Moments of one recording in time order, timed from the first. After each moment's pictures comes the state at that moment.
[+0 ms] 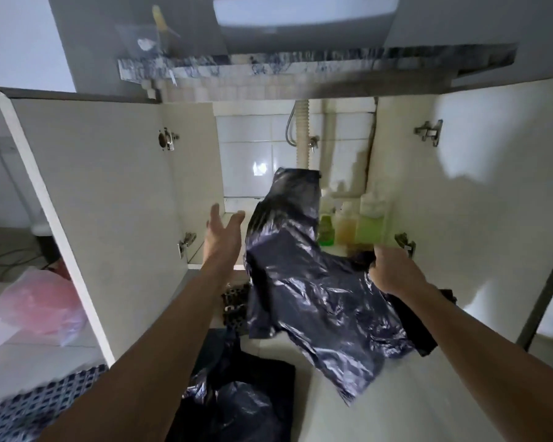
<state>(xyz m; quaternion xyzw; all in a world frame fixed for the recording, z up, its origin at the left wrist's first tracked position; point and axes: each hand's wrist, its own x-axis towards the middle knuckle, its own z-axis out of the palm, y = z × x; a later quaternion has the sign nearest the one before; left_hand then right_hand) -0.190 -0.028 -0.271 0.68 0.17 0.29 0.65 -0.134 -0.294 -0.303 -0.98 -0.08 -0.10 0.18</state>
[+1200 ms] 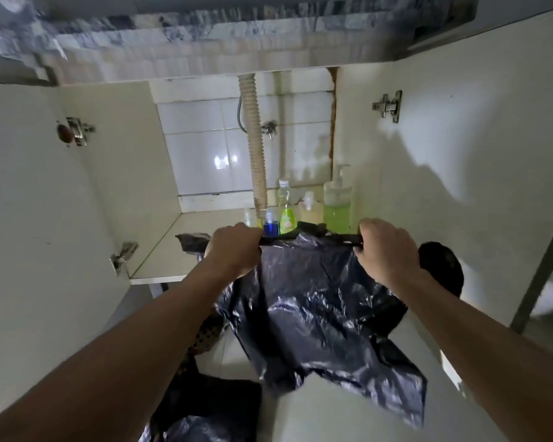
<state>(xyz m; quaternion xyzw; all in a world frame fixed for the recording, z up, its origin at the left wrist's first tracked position) -0.080 -0.103 -0.296 0.97 -0.04 0.19 -0.13 -0.064 -0.345 -0.307 -0.96 -0.10 -0.27 0.05</state>
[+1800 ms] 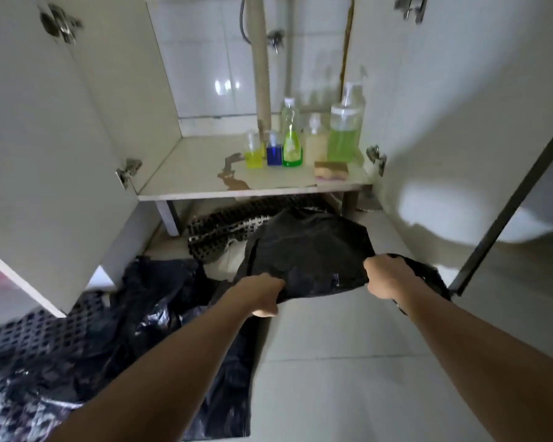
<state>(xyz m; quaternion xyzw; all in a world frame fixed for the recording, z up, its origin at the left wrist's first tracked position) -0.184 -0.136 -0.474 0.98 -0.09 -0.20 -0.01 -0.134 -0.378 -0.454 -0.98 -0.14 0.10 -0.06</state>
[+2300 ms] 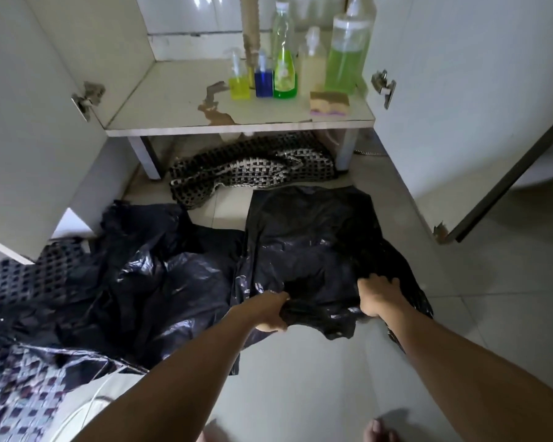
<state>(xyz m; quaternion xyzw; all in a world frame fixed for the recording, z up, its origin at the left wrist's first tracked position) -0.240 -0.170 -0.596 0.93 -0.05 -0.34 0.14 -0.184 -0.394 -0.592 -0.96 -0.06 0.27 -0.10</state>
